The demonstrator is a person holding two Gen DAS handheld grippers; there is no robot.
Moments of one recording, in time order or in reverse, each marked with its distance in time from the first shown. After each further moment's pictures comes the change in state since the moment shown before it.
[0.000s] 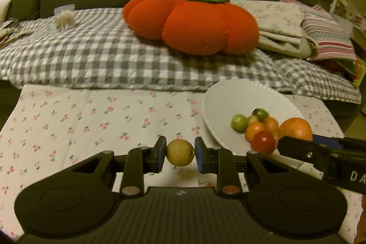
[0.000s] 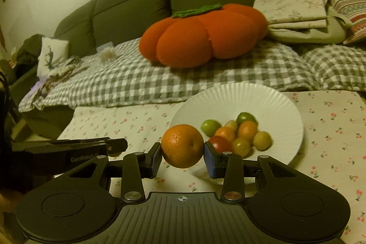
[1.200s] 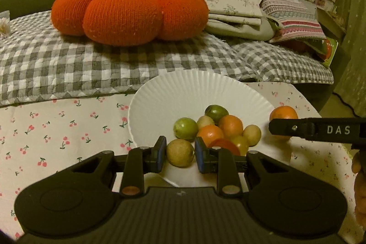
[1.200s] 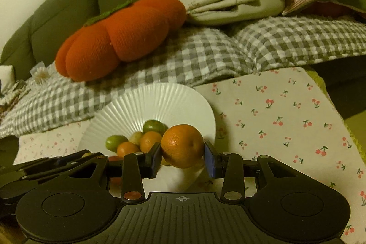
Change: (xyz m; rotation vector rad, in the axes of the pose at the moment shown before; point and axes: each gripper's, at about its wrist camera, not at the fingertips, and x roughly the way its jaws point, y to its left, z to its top) left arm 0.069 -0.050 0.004 0.111 0.023 -0.205; right arm 0.026 -0.098 0.013 0.182 0.040 -0.212
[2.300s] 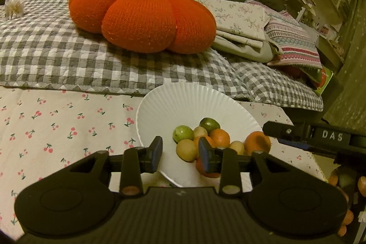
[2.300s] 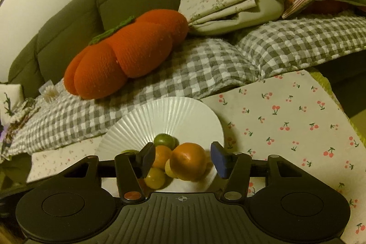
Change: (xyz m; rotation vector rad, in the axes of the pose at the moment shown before) left arm -0.033 0.013 0.007 -0.153 -0.022 -0.046; right arm -0.012 -0.003 0.007 0.079 -0.057 0.067
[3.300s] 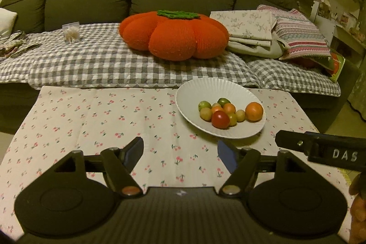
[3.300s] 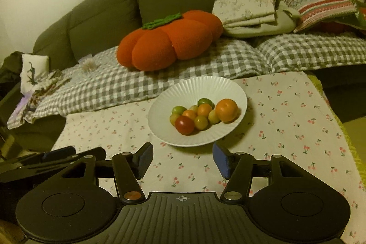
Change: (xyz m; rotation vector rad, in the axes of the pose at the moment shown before) left arm -0.151 -0.044 -0.054 0.071 -0.057 0.252; right arm -0.123 0.063 -0.058 -0.148 0.019 0.030
